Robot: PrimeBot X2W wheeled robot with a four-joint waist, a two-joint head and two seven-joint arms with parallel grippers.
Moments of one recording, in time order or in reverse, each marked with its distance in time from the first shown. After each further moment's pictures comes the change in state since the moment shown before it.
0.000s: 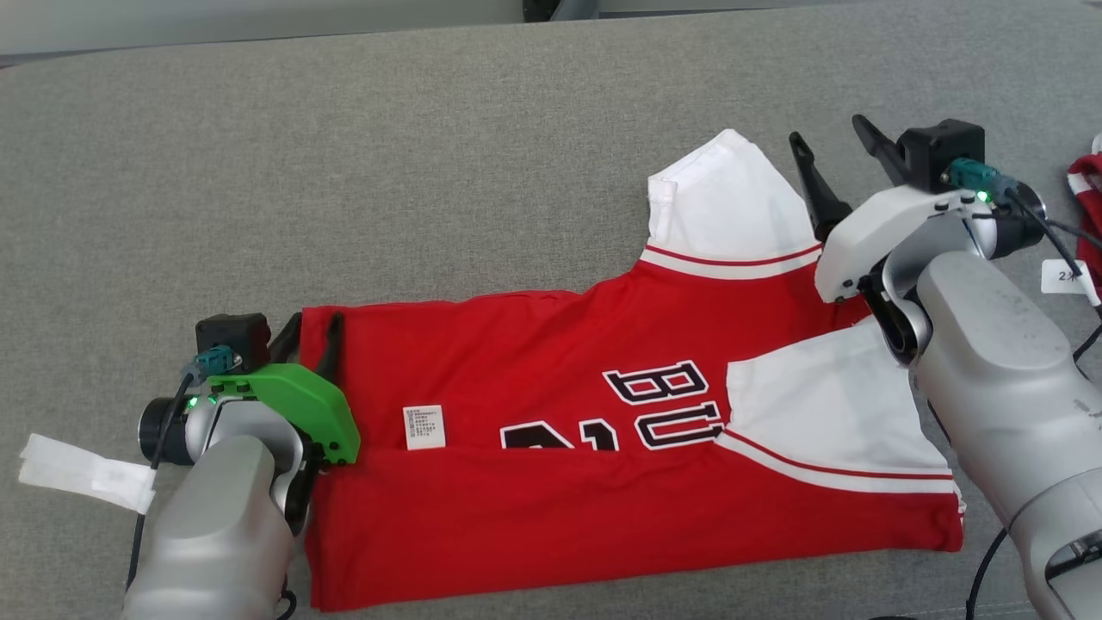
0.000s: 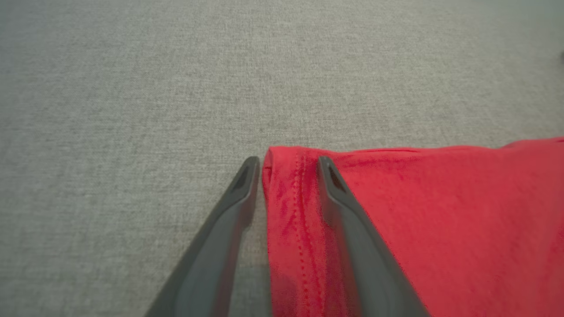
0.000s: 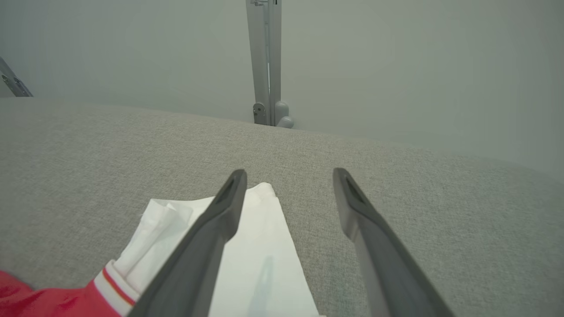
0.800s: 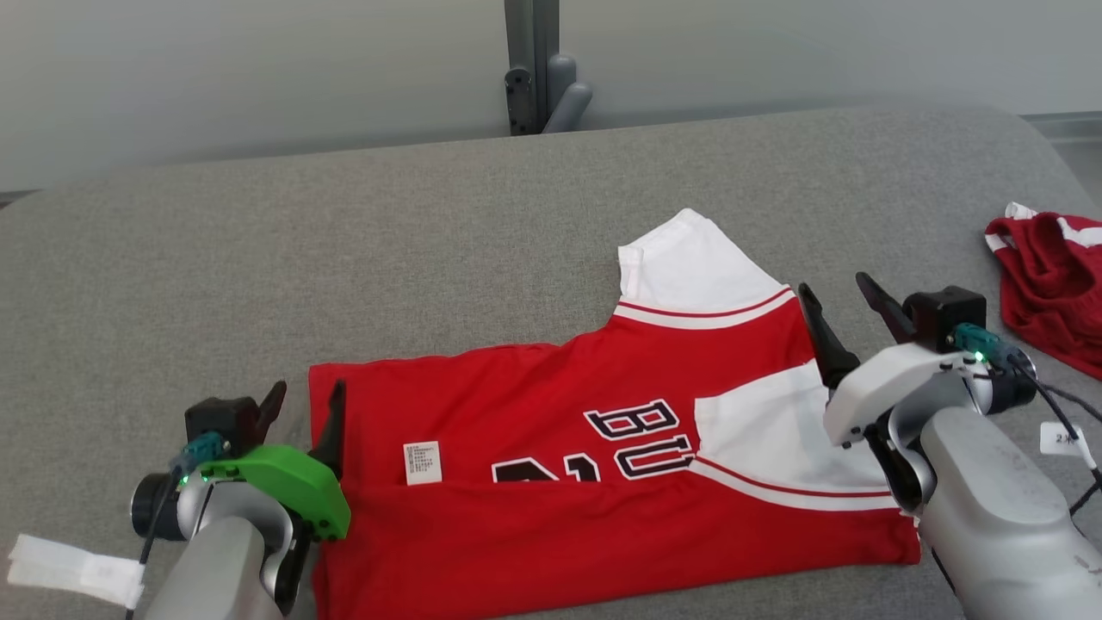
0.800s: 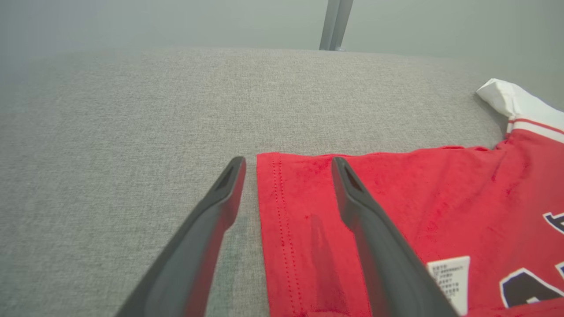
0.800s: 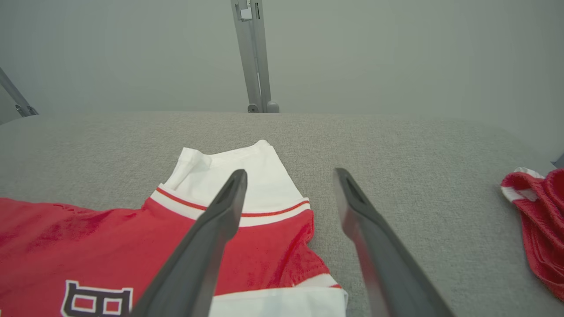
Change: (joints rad) left arm 0.264 0.015 0.149 -0.244 0.109 0.000 0.000; right arm 0.368 -0.002 -0.117 -0.191 -0.012 0.000 -0.005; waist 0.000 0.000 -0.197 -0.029
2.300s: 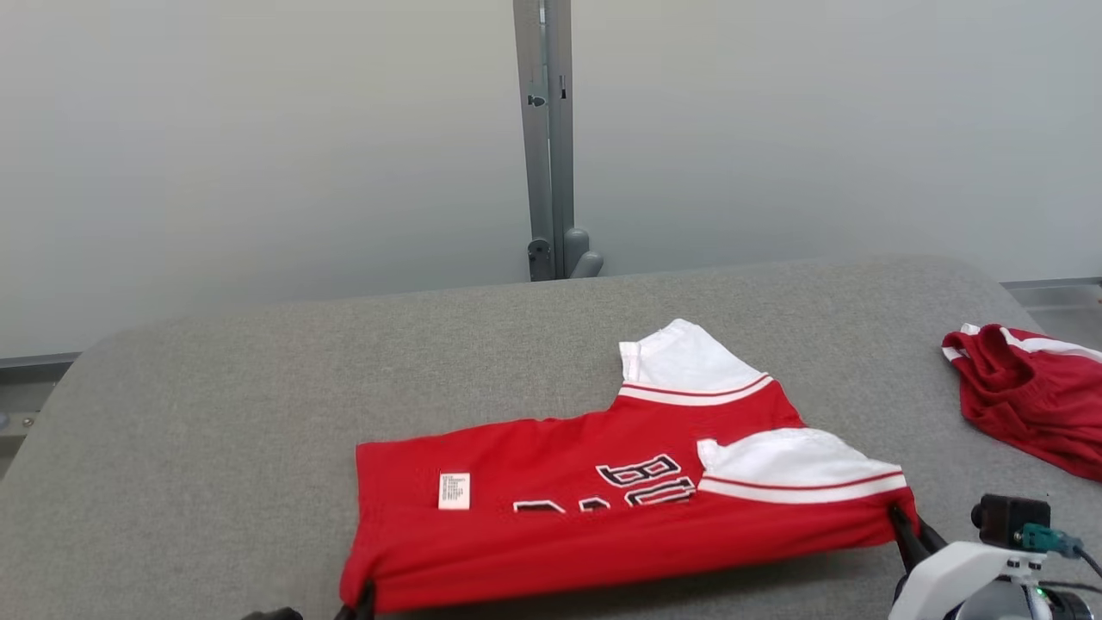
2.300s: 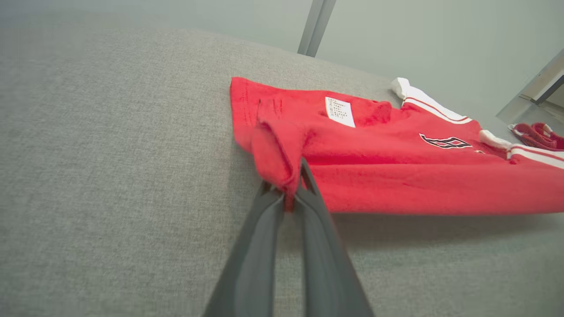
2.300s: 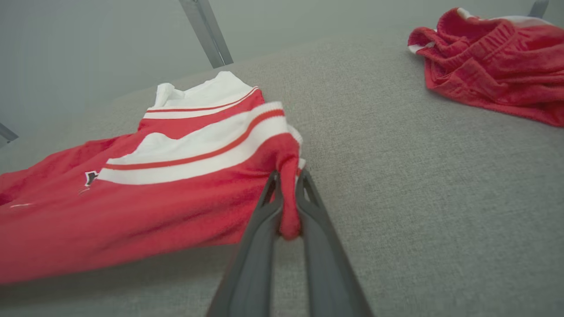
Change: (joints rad) left arm 0.416 -0.074 0.044 -0.238 -0.065 0.000 0.000; right arm 0.265 -0.066 0.042 0.115 0.296 0.001 0.000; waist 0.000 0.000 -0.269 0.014
